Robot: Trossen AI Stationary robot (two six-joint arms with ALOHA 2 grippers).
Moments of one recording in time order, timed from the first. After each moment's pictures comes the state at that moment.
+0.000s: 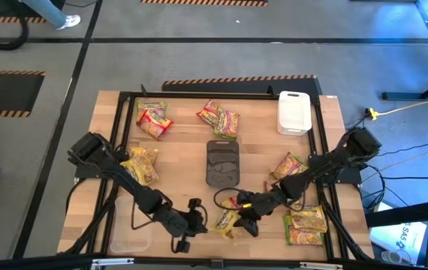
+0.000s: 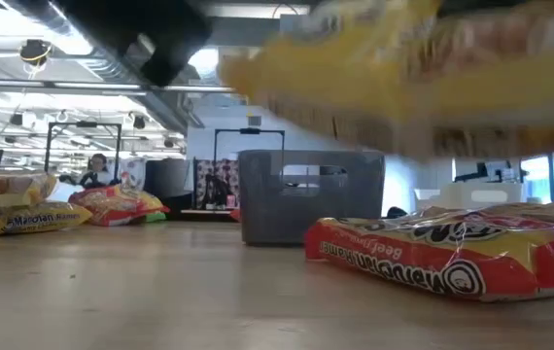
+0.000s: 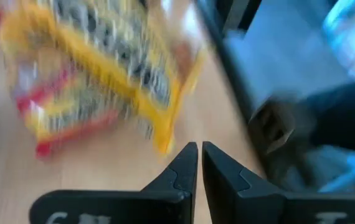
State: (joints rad) left arm -0.64 1.80 1.04 0.17 -0.28 -0.38; right arm 0.54 1.66 0.89 0.18 -0.02 0.95
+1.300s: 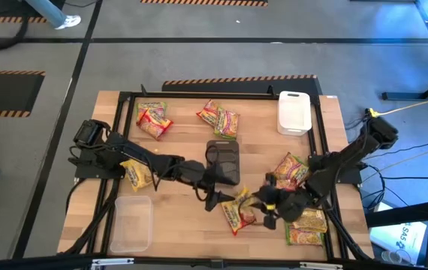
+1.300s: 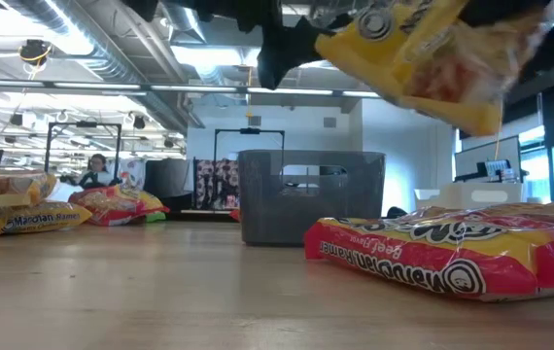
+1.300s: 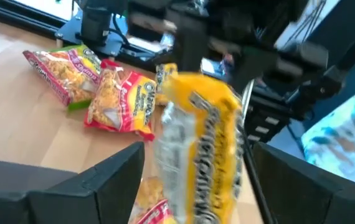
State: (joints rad) left arm -0.26 1.73 1.04 0.42 -0.05 -0.45; right arm 0.67 1.39 0.88 -0.24 0.51 0.65
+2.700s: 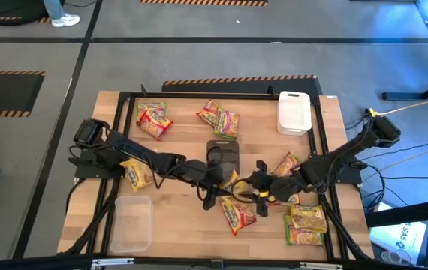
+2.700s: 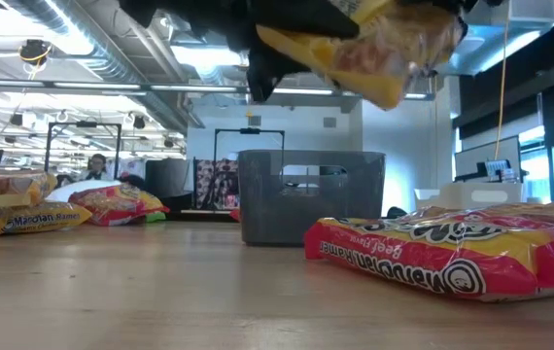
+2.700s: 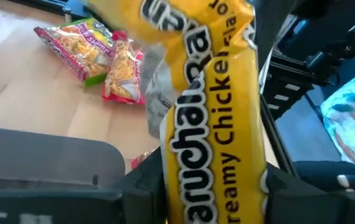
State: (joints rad) left arm -0.23 1.71 1.04 0.28 -0.03 -0.38; right arm 0.51 1.34 0.88 -0.13 0.38 0.41
